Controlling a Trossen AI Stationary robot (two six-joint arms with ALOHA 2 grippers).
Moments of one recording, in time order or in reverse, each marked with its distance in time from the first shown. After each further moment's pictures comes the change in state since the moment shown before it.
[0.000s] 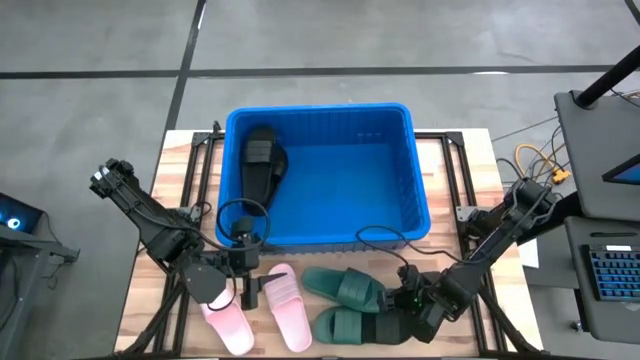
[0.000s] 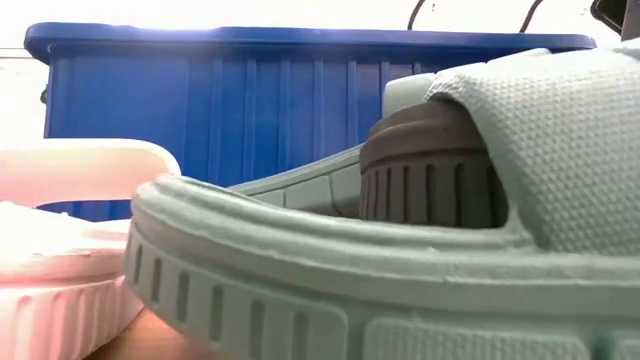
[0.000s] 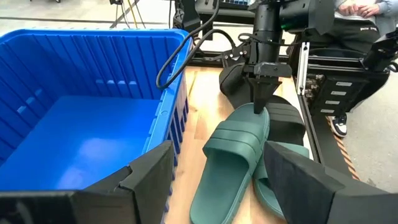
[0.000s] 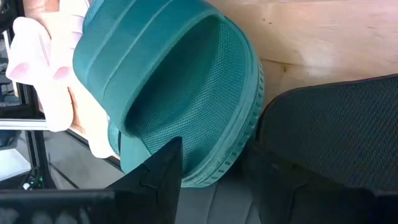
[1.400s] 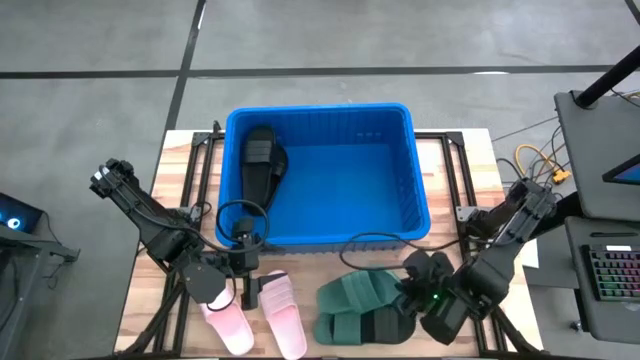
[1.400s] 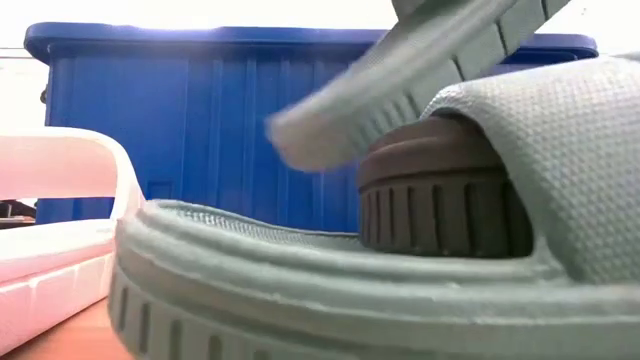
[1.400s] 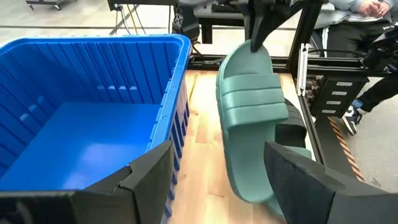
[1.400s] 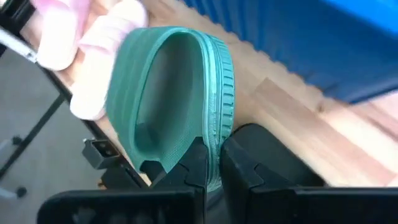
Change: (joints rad) left arm 0.000 0.000 0.000 0.016 -0.006 0.035; right arm -0.002 0.002 0.621 -0.788 0.033 -0.593
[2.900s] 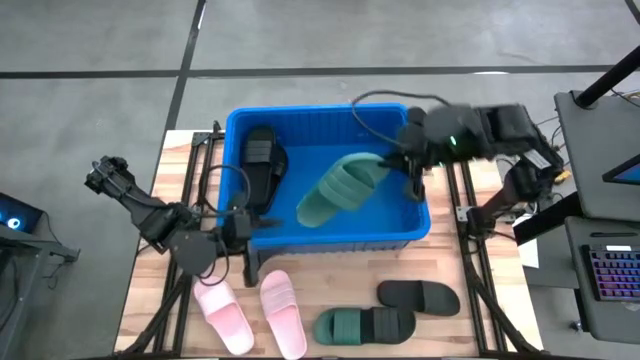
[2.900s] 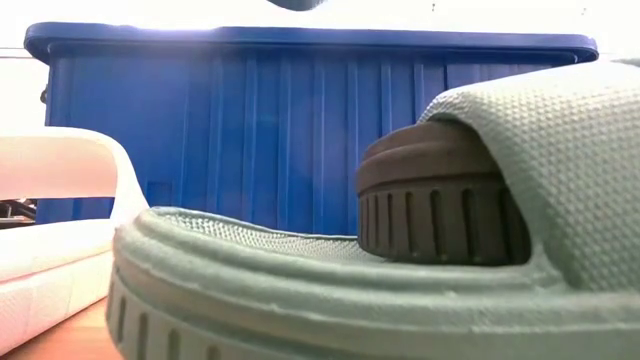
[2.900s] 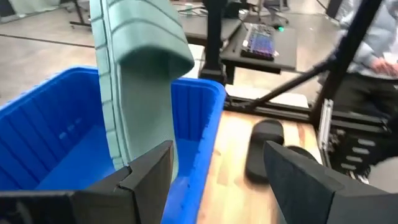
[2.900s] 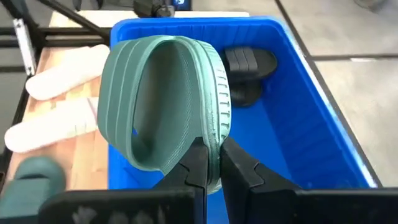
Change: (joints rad) left arm 0.089 -0.066 0.046 0.061 -0.068 0.045; right arm -0.812 -0.038 0.669 -0.121 -0.334 -1.628
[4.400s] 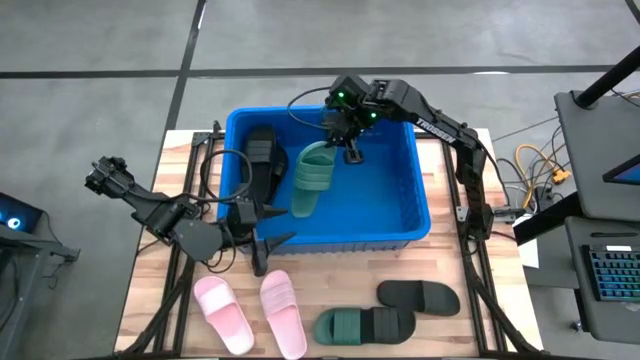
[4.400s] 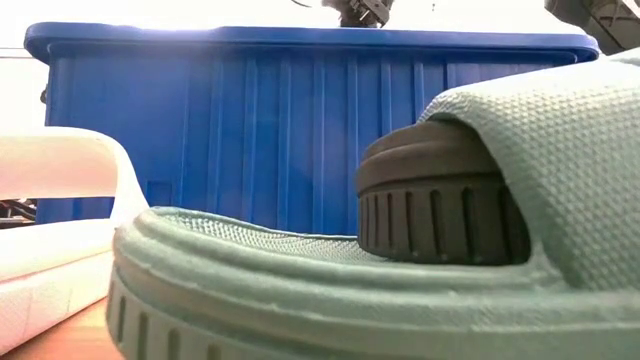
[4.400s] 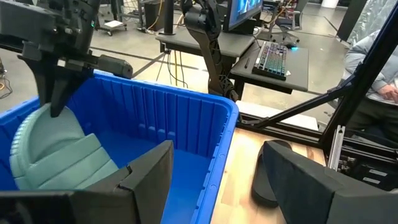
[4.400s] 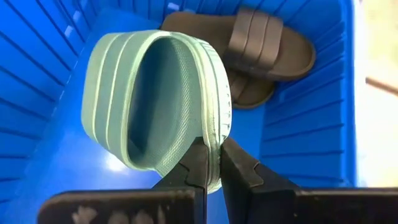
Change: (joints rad) left arm 0.062 0.000 -0.002 0.068 -0.007 -0.001; right arm -0.430 0.424 0.002 0.184 -0.422 -0.688
